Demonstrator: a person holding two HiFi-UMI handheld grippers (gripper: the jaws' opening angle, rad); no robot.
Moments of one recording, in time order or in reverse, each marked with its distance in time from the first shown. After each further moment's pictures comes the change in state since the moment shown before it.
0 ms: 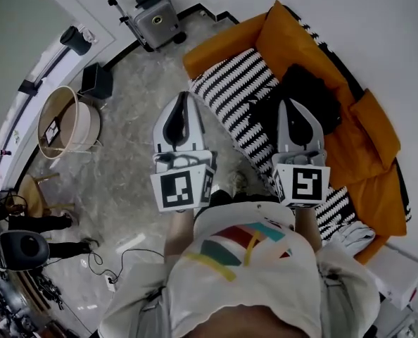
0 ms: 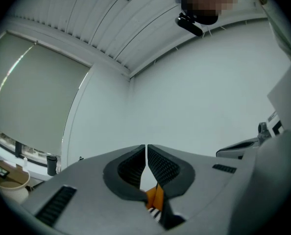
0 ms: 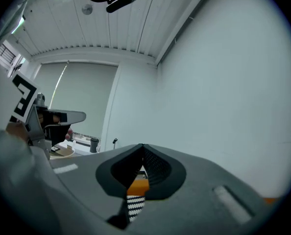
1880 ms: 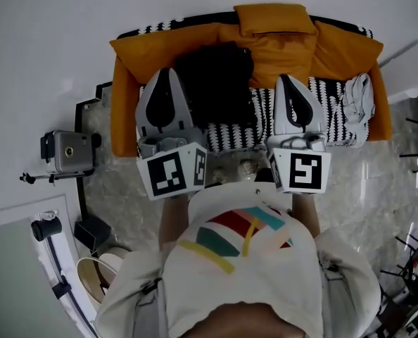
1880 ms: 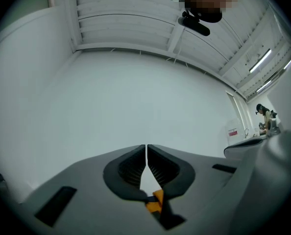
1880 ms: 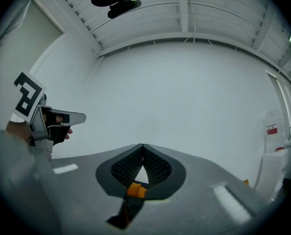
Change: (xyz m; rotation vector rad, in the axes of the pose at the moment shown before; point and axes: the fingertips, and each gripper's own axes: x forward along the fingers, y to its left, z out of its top) left arm 0.101 -0.218 0.006 -0.094 -0.021 -0.956; right arm -0.143 -0.099 0.010 -0.014 0.039 -1.015
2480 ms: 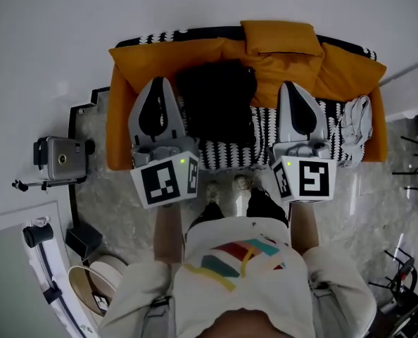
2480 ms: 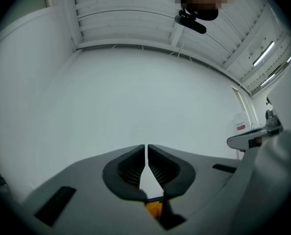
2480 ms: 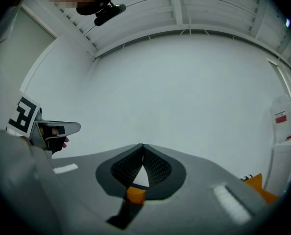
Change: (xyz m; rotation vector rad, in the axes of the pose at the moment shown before) left arm 0.056 0.049 -0.023 0.024 0.020 0.050; right arm 0.077 -0.006 -0.003 0.078 0.009 0.044
